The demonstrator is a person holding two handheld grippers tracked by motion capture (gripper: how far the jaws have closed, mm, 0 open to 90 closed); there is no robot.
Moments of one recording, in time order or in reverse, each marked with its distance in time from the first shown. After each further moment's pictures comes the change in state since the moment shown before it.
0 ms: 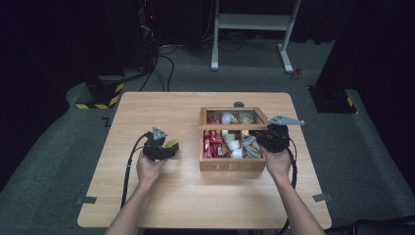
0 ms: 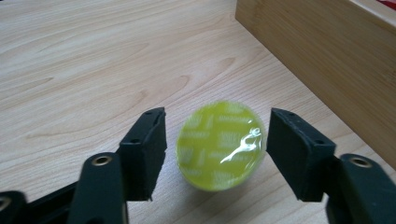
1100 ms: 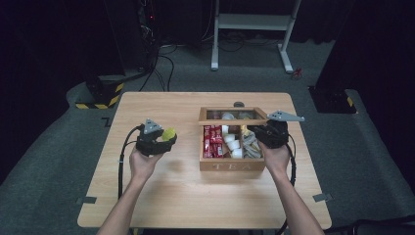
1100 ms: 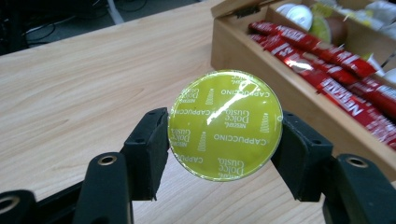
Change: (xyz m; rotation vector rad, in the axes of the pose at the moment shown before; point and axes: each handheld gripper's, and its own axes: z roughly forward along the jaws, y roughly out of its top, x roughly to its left) left arm 0.002 0.030 -0.046 -0.057 -0.055 0.013; right arm 0.001 0.011 0.003 -0.052 0.016 -0.009
